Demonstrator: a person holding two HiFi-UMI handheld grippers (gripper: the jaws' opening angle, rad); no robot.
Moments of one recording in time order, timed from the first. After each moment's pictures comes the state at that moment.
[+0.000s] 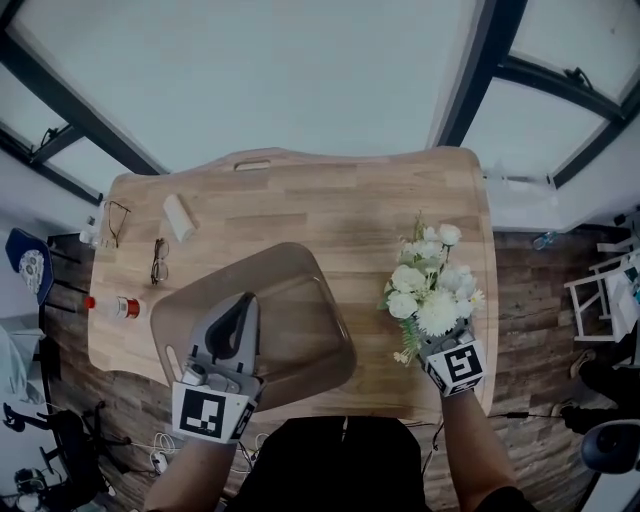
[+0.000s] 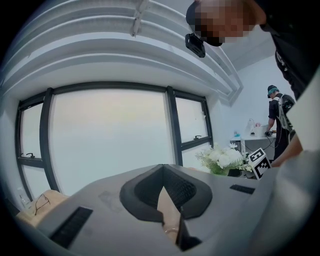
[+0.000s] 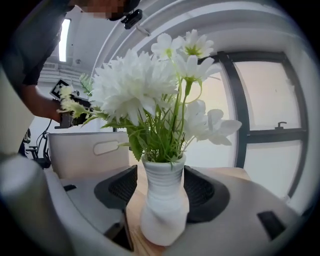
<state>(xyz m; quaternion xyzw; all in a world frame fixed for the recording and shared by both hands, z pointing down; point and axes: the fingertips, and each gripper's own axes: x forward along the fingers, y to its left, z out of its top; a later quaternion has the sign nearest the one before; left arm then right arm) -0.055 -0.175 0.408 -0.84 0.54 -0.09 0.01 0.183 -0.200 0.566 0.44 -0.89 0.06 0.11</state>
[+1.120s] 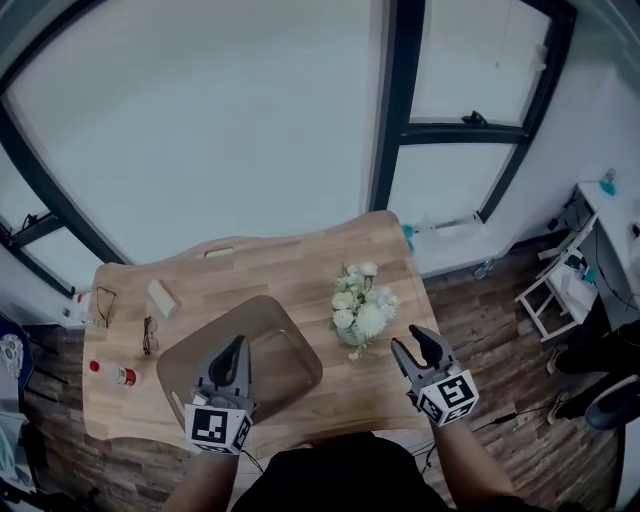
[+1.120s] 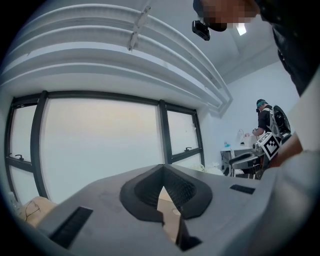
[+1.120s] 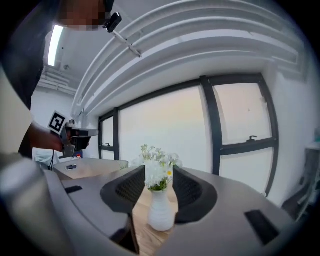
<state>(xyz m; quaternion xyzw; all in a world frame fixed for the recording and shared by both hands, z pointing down) -0.040 -0.135 0.366 -0.87 0.50 -0.05 0.03 0.247 -0.111 0.450 0.53 -0.84 0.06 0.06</state>
